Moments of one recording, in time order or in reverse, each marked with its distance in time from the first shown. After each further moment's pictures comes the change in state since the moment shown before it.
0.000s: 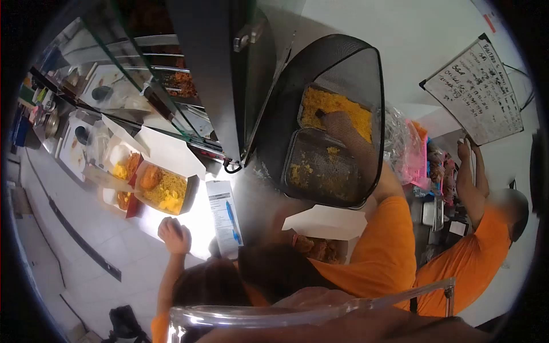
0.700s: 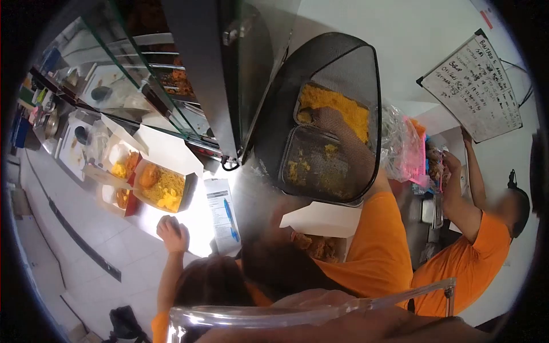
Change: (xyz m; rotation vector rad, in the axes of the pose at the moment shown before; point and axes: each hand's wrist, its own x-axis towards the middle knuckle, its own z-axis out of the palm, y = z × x) left_hand 0.000 0.002 -0.001 -0.015 0.027 0.000; right_hand 0.008 -0.020 -0.009 0.140 -0.038 0.092
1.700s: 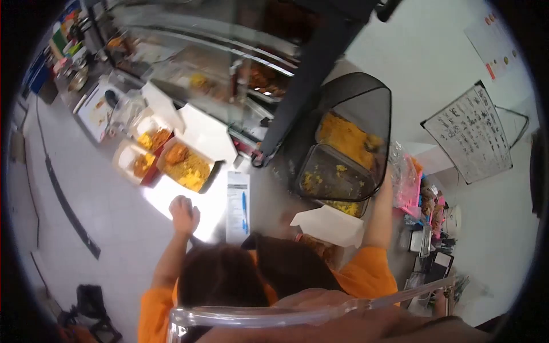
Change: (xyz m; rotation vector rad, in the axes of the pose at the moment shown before) left_hand -0.009 -0.010 -0.003 -0.118 0.059 -0.015; right_hand -0.114 0.115 0.009 1.549 0.411 0.346
